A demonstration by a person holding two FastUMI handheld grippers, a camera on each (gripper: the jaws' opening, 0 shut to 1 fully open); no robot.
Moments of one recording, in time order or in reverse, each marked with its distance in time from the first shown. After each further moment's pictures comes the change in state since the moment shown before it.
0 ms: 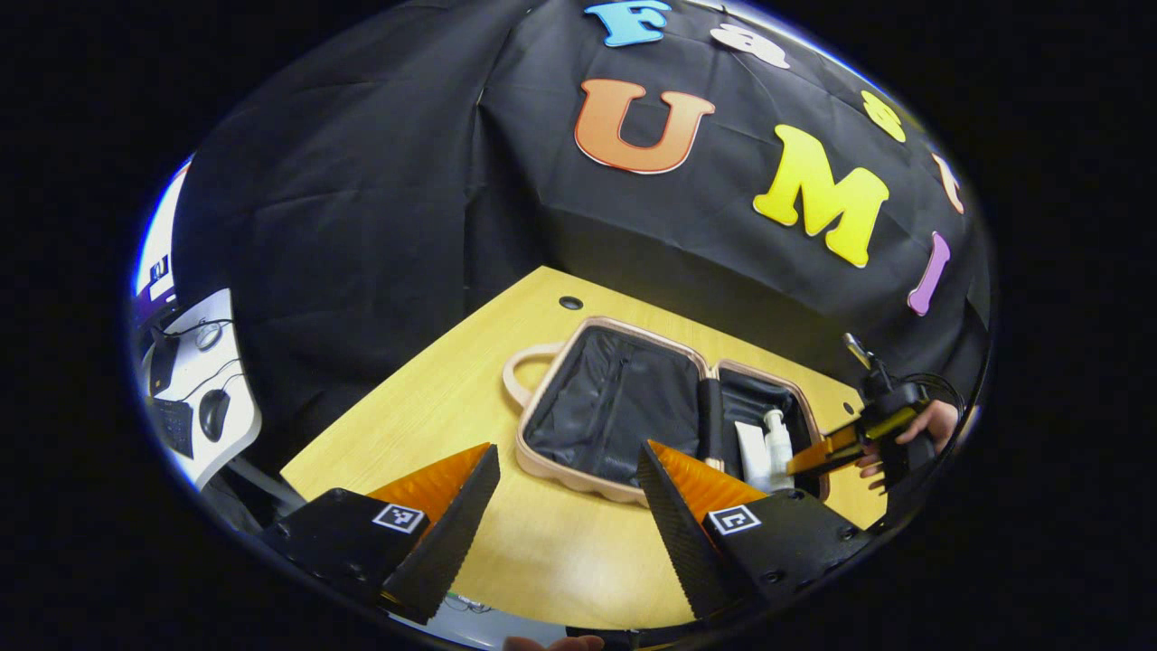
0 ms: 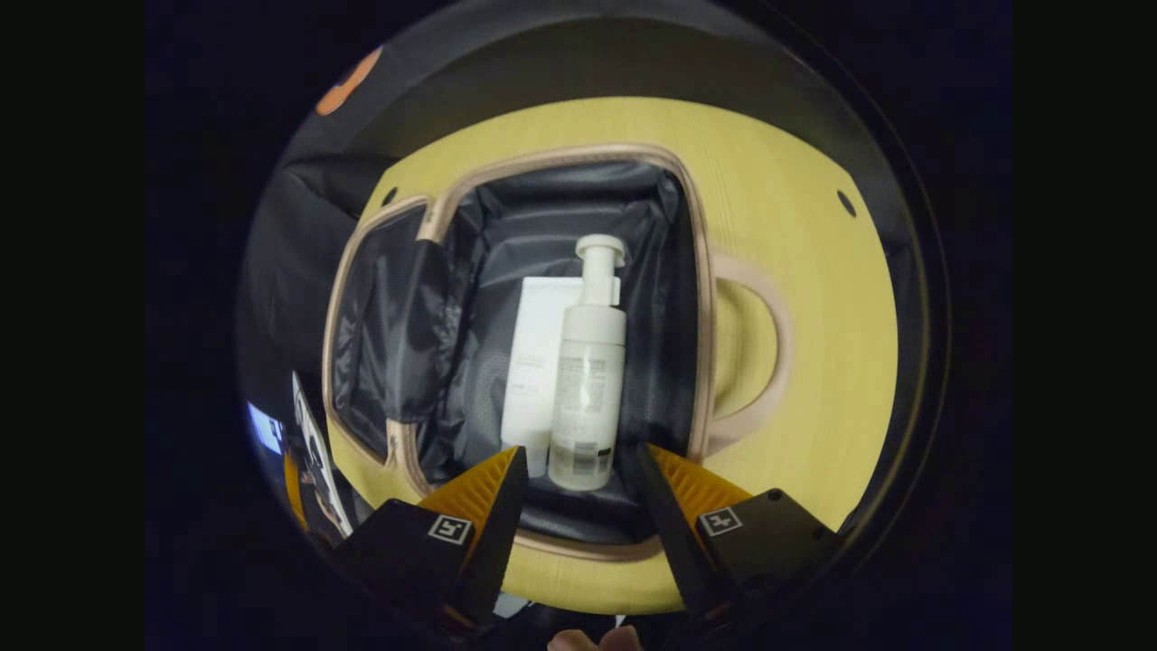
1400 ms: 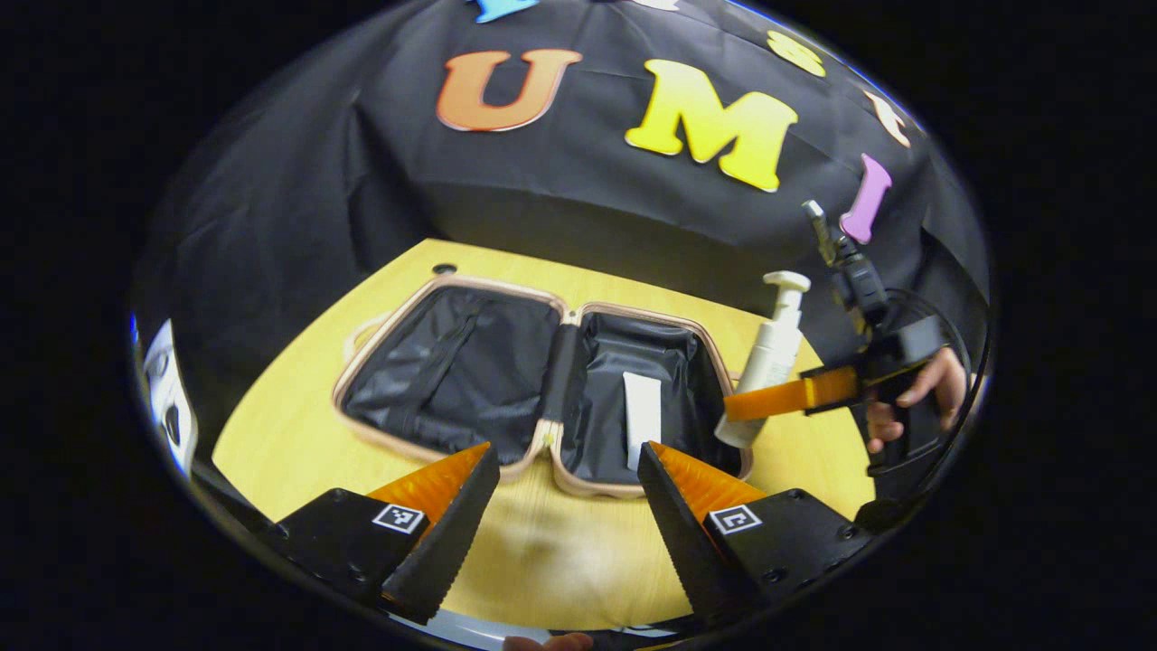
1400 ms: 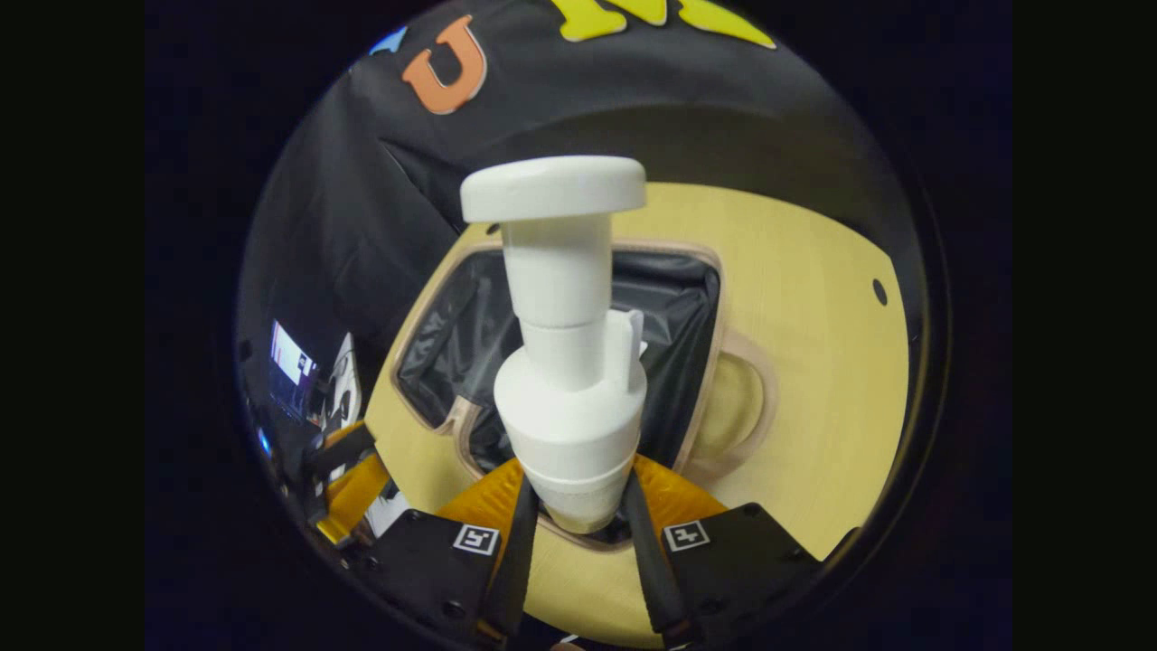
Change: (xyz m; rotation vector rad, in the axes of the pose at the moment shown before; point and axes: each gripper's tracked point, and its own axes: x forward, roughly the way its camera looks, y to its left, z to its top) left arm -0.003 -0.178 -0.090 0.095 0.160 -0.101; right arm -0.012 0.000 0.011 -0.155 -0.093 0.226
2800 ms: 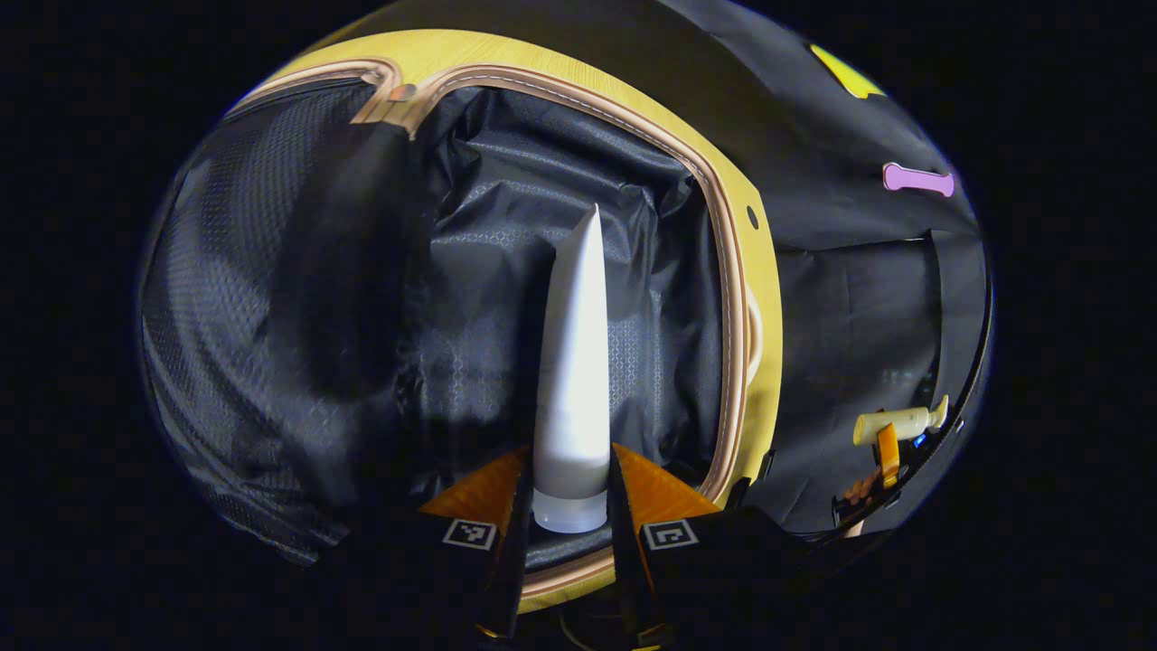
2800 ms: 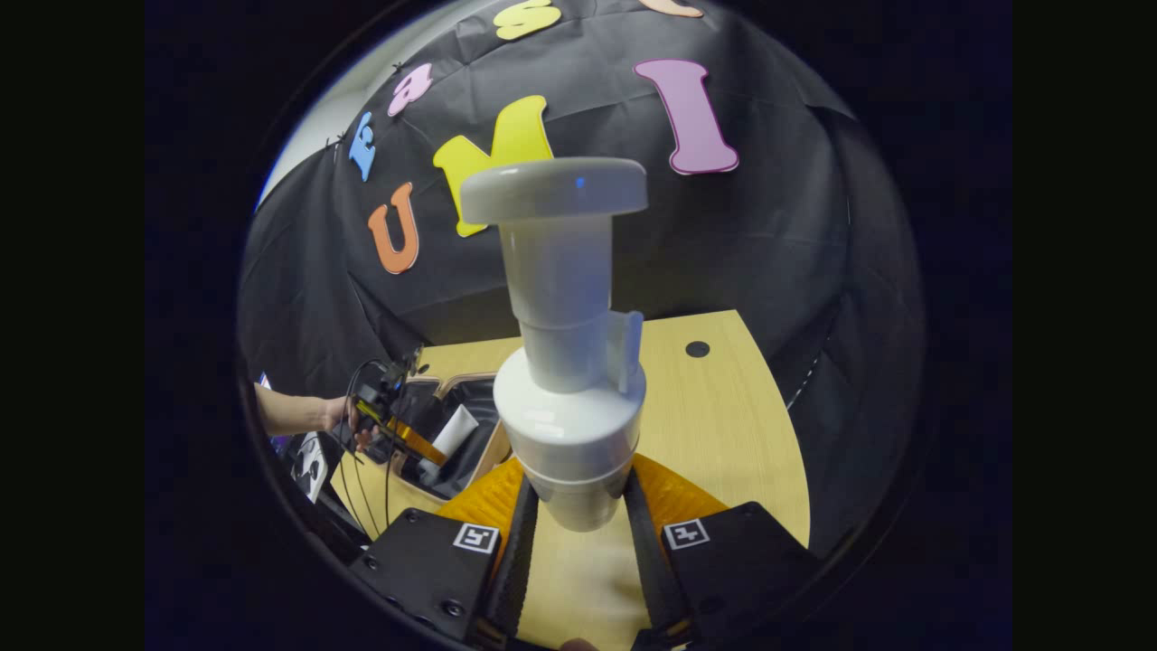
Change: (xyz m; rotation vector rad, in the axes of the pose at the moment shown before) left arm 0.133 -0.024 -0.060 -0.024 0.885 -0.380; right arm -0.249 -0.173 -0.067 0.098 -0.669 -0.198
